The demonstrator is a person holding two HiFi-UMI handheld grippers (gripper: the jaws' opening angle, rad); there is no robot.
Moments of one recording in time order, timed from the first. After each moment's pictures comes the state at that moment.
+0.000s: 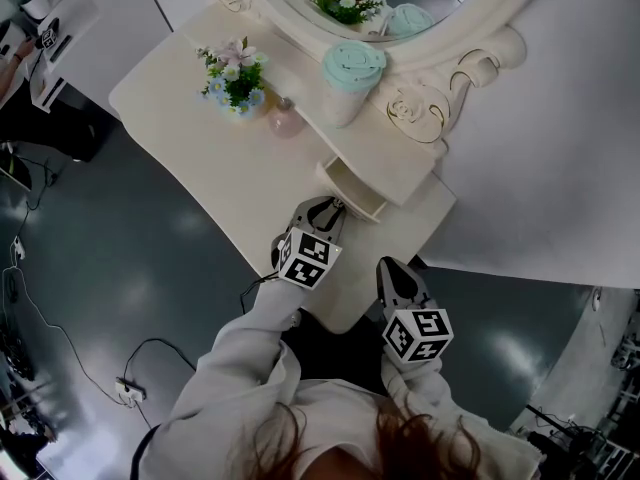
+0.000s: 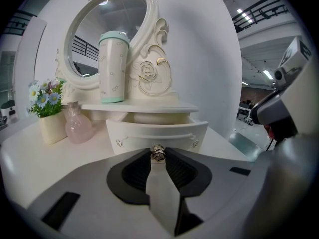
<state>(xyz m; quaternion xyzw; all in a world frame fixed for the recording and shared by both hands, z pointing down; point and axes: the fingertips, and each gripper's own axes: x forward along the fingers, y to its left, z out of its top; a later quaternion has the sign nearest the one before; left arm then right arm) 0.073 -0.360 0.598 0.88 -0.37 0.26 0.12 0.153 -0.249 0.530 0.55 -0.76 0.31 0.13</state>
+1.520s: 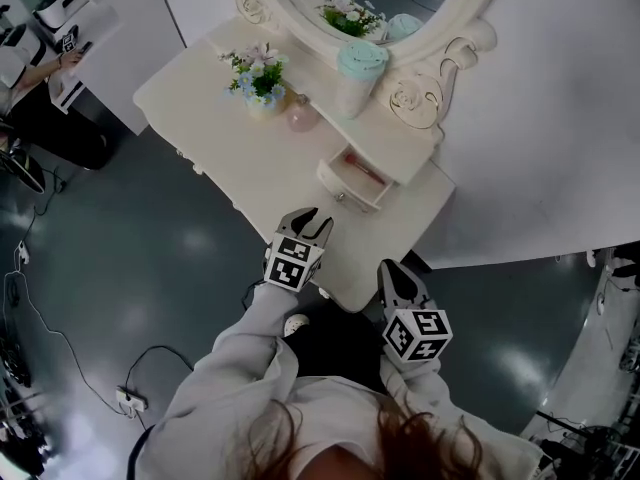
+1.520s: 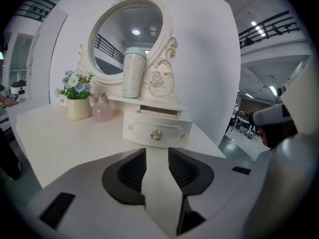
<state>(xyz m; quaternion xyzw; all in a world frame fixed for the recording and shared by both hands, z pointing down) 0.014 -0.292 0.587 0.88 -0.39 0.22 0.19 0.126 -0.186 0.508 0.56 -0.77 0.29 0.10</state>
